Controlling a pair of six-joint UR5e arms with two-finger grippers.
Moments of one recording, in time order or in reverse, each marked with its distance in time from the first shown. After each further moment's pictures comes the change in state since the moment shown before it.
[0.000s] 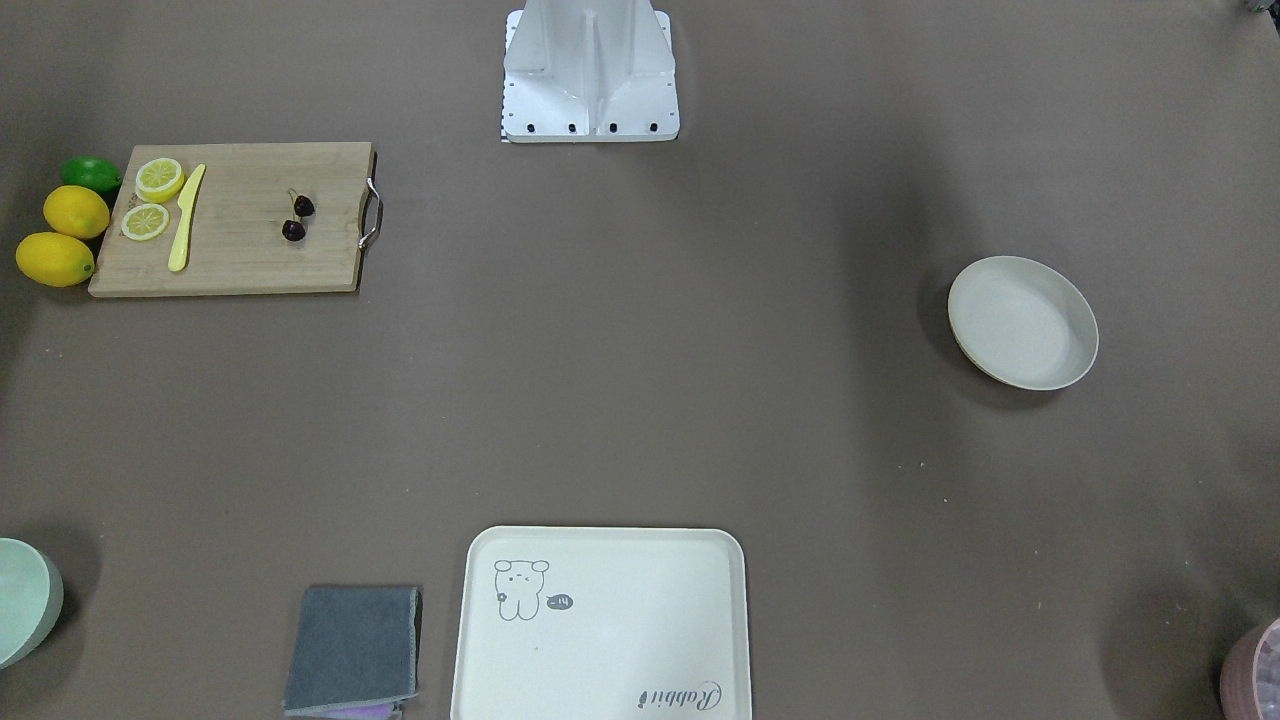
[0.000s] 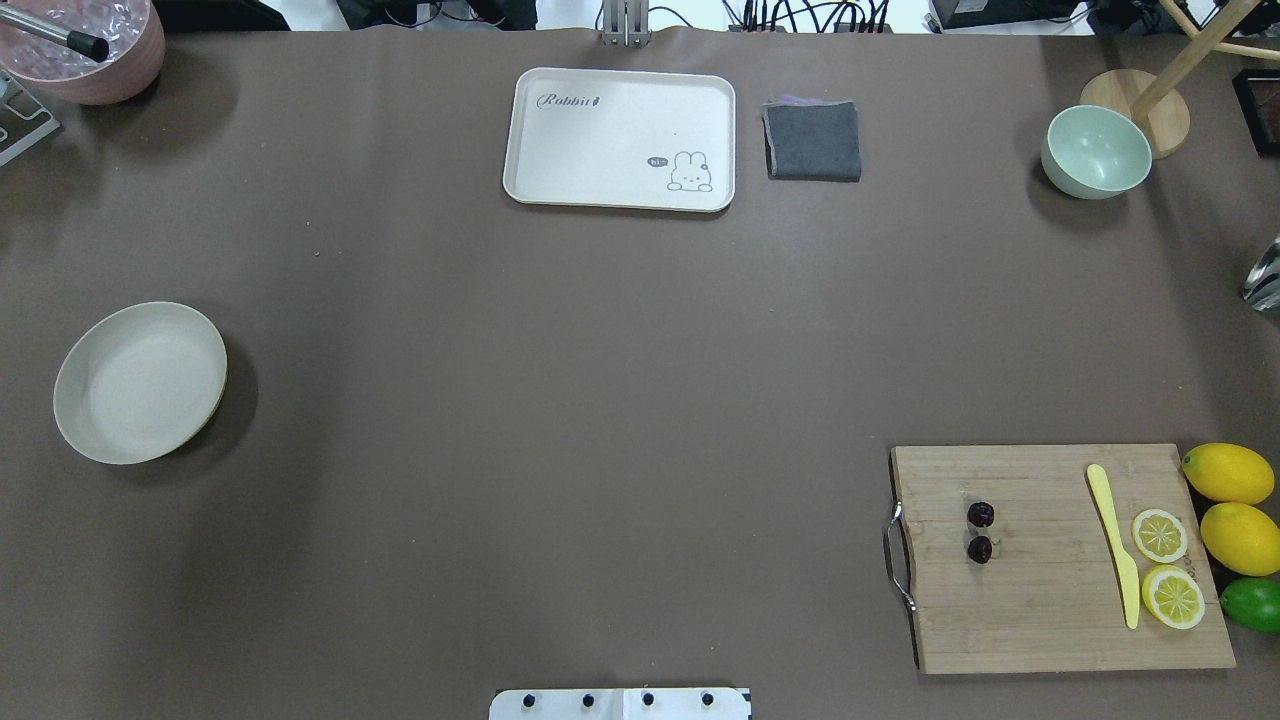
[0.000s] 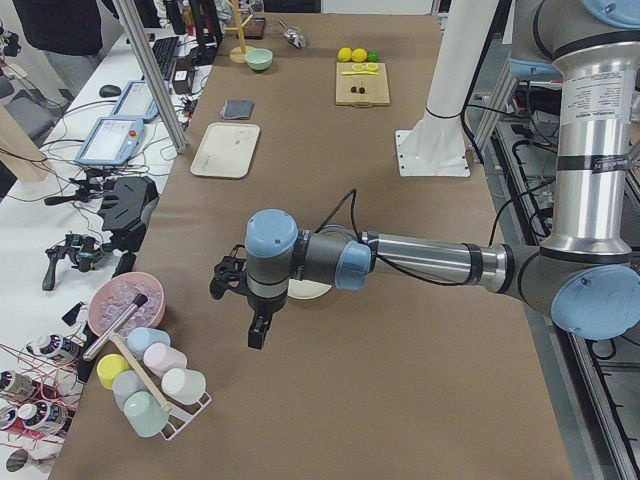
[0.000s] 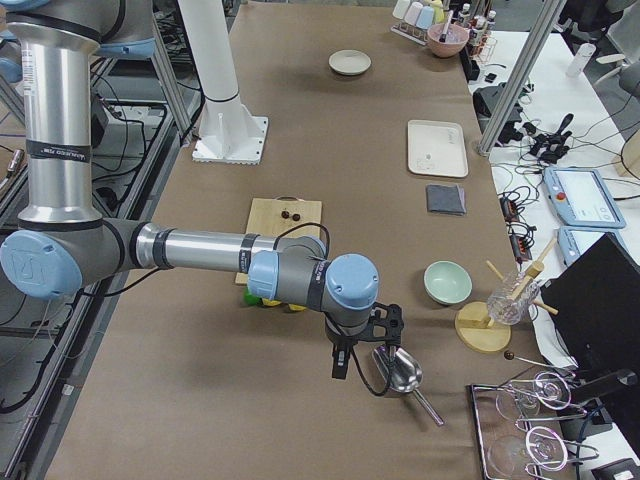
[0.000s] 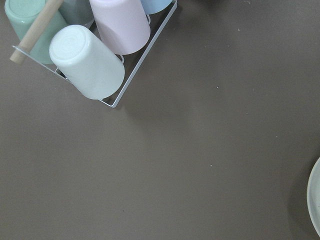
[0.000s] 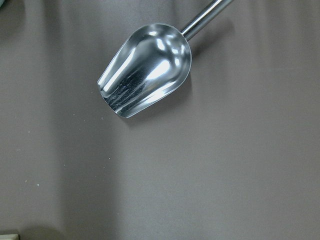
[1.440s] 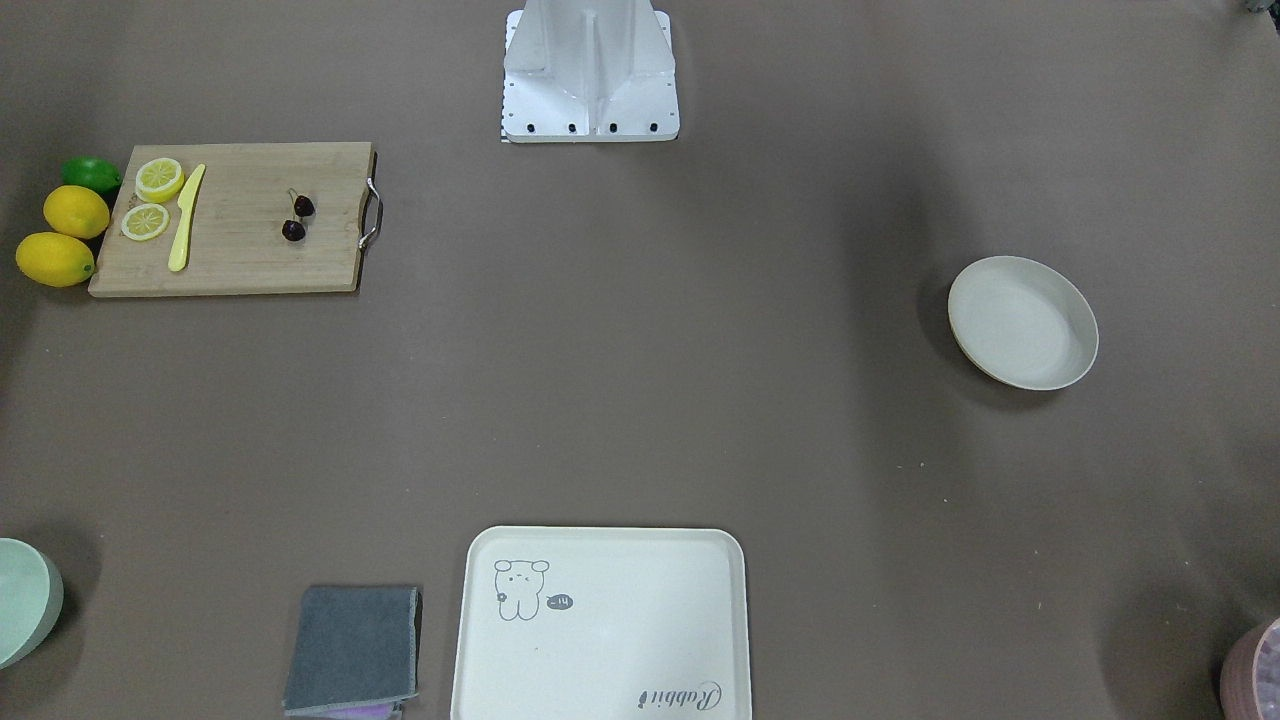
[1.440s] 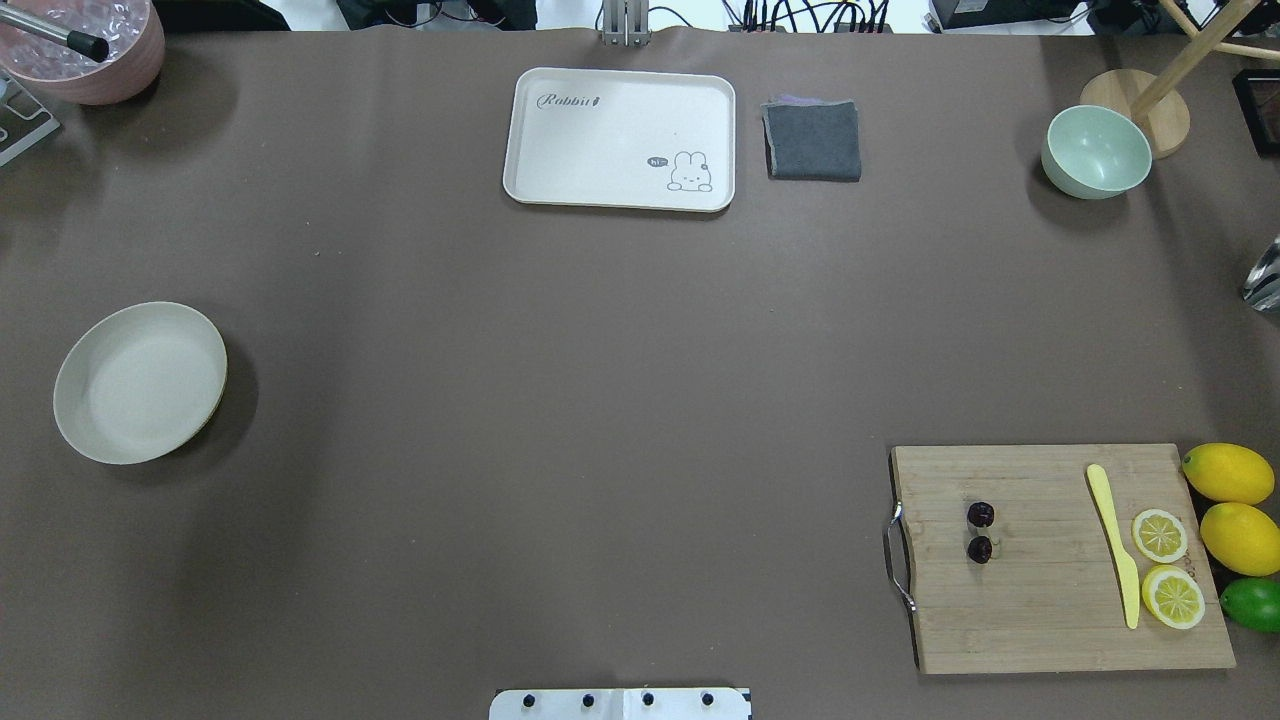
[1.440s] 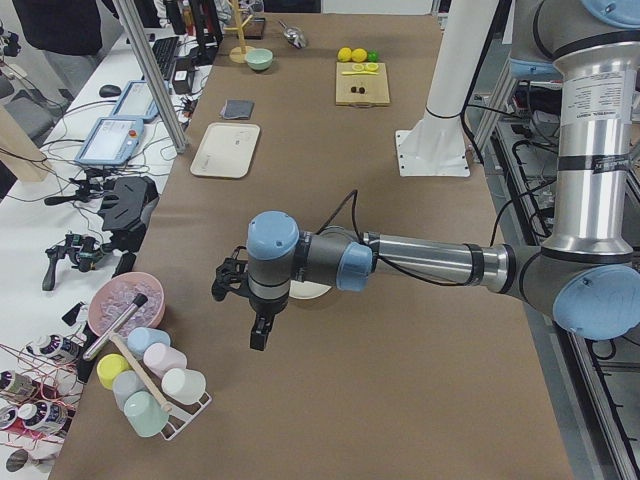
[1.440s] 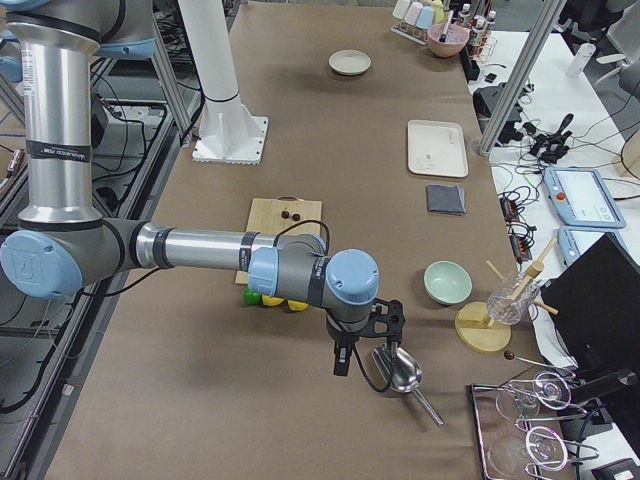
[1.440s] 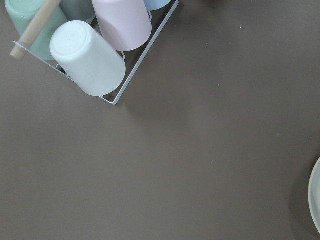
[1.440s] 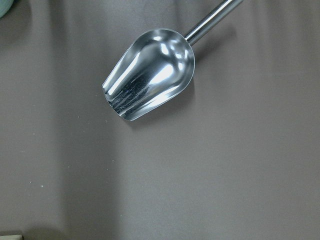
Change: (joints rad) left arm 0.012 0.006 0.003 -0.001 -0.004 -0.001; right arm 0.000 0.000 0.018 0.000 -0.001 0.003
